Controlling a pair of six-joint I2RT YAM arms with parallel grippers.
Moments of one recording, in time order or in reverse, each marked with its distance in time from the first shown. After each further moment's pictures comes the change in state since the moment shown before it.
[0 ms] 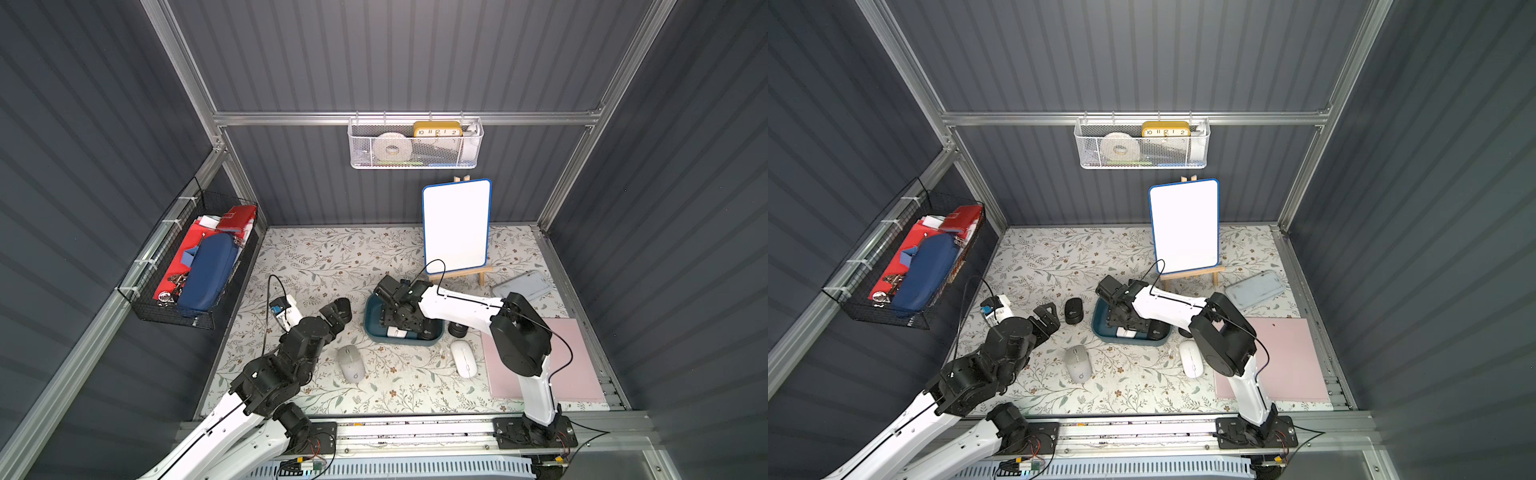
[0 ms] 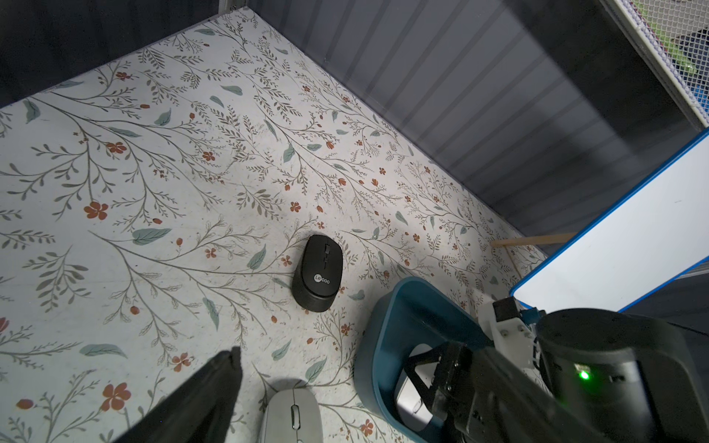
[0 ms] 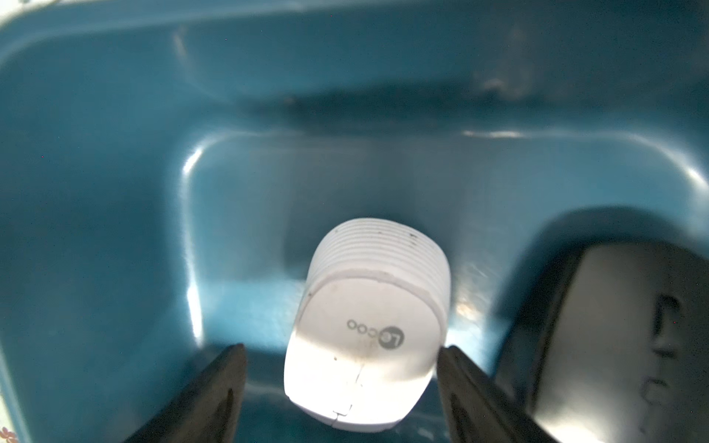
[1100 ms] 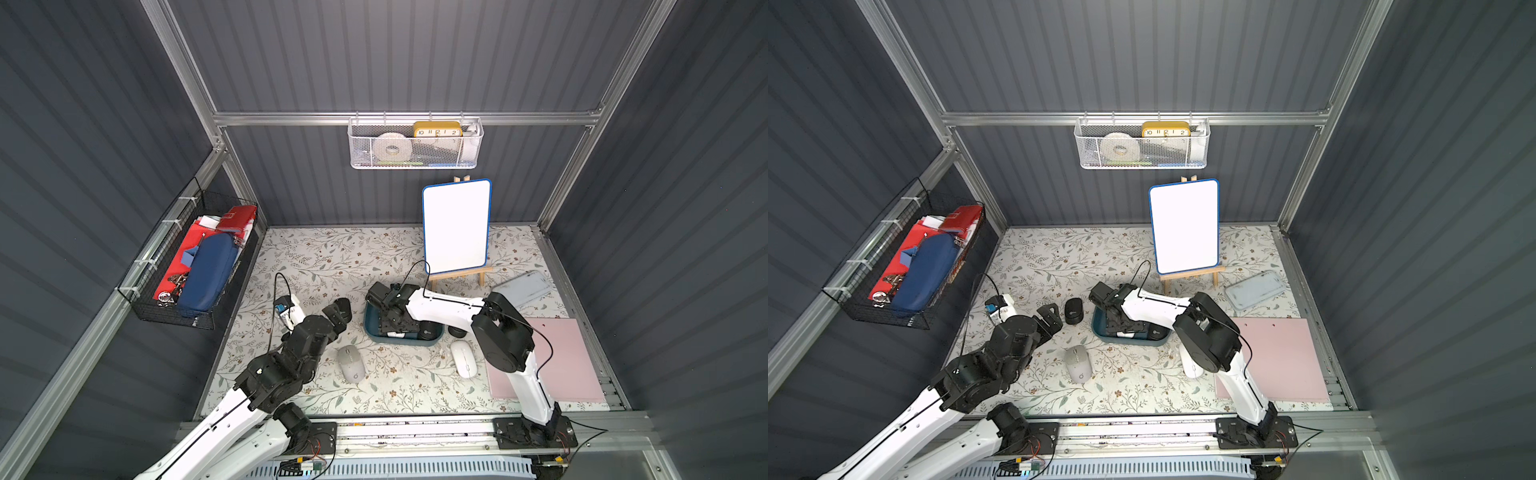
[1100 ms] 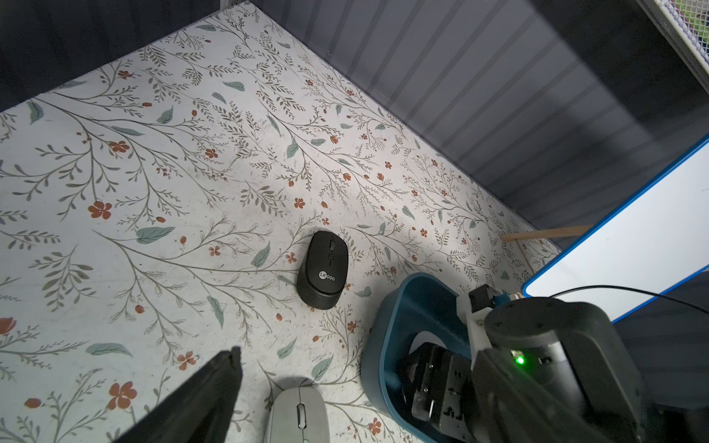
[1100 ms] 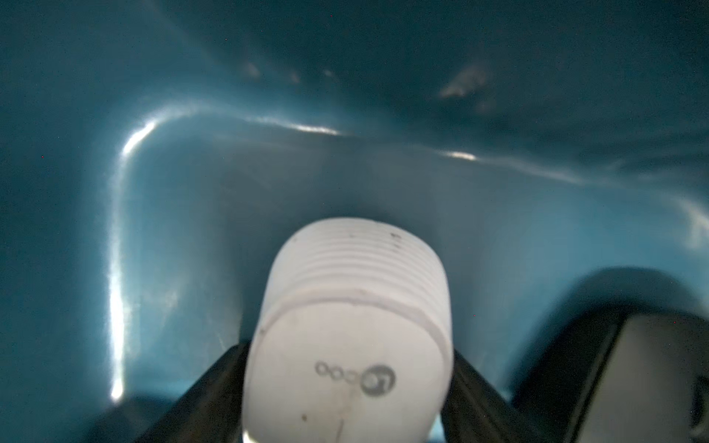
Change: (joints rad) left arm 0.000 0.034 0.000 0.001 0.001 0.008; right arm 0.025 0.116 0.082 -0.067 0.089 -0.136
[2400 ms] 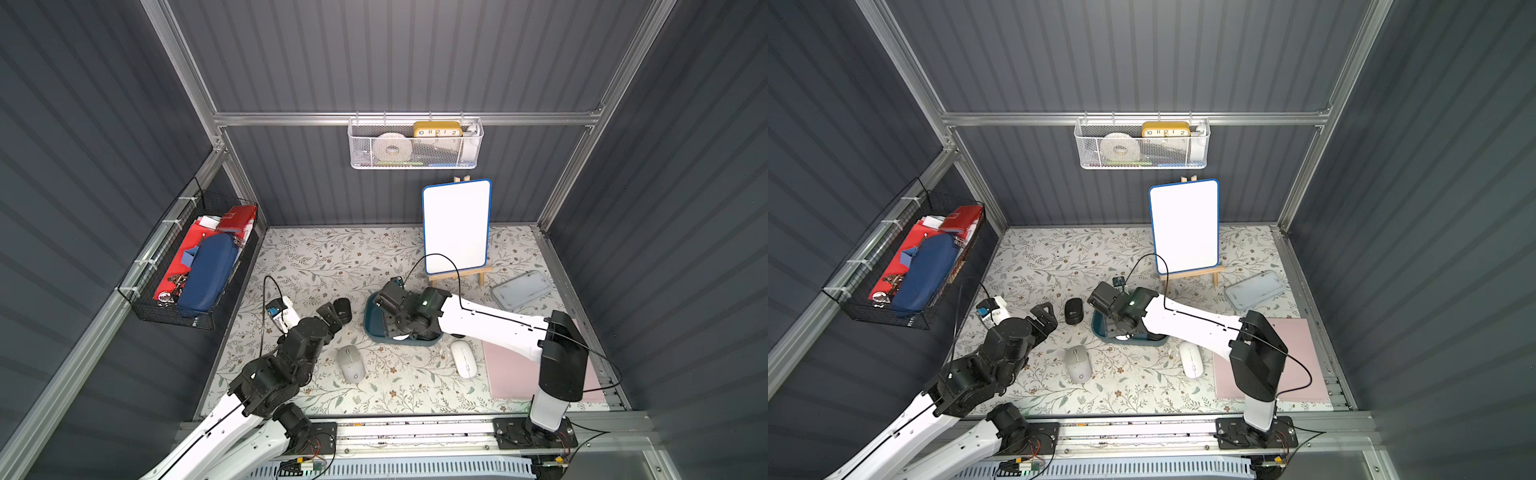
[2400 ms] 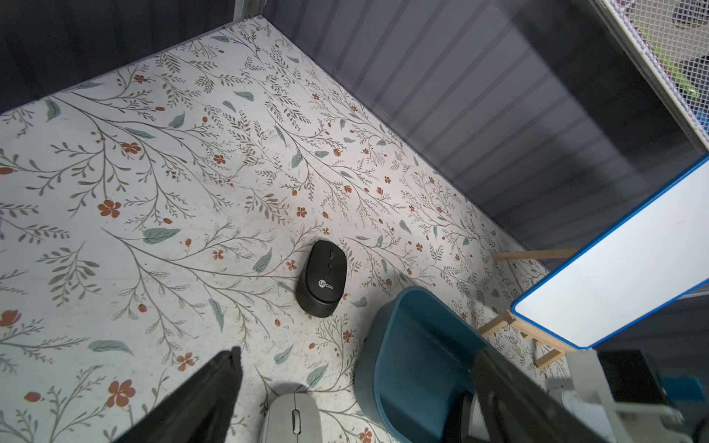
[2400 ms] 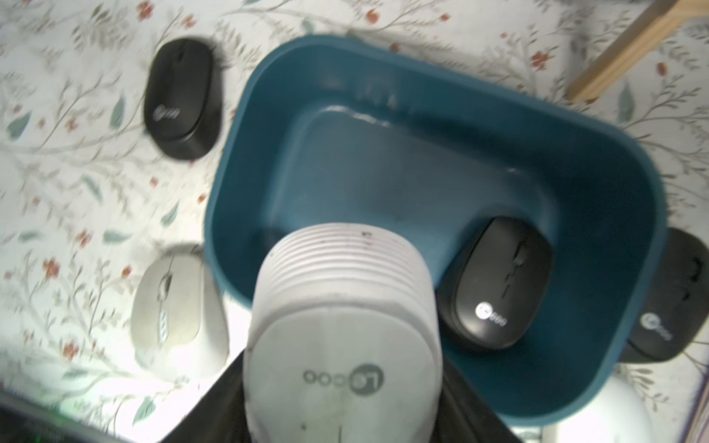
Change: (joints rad) left arm 0.000 -0.039 0.006 -0.024 -0.036 -0.048; right arm 0.131 -0.396 -0.166 -0.014 0.044 -0.093
